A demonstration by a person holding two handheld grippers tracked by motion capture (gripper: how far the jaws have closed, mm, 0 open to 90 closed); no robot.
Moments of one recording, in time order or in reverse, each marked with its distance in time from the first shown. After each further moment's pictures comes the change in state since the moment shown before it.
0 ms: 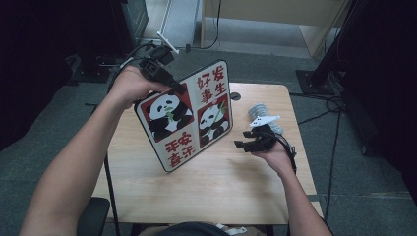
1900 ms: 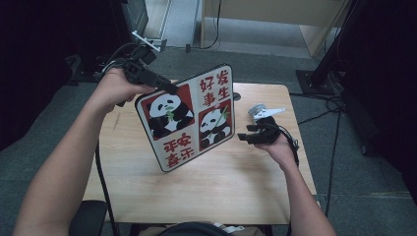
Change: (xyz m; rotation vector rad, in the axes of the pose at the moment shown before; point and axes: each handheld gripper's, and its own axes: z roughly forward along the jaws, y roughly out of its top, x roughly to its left) left arm 0.013 -0.030 -0.027 -0.146 -0.023 0.036; right arm -0.025 0.010 -0.003 -0.018 -0.004 0.048
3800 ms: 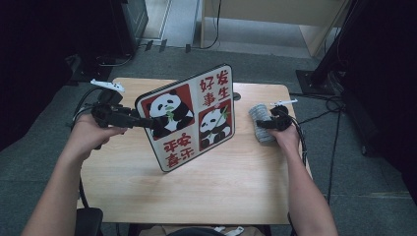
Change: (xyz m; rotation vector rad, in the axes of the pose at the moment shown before) left arm -0.002 -0.128 -0.010 -0.143 -0.012 -0.070; right arm -0.102 -0.018 0.026 0.049 -0.229 0.262
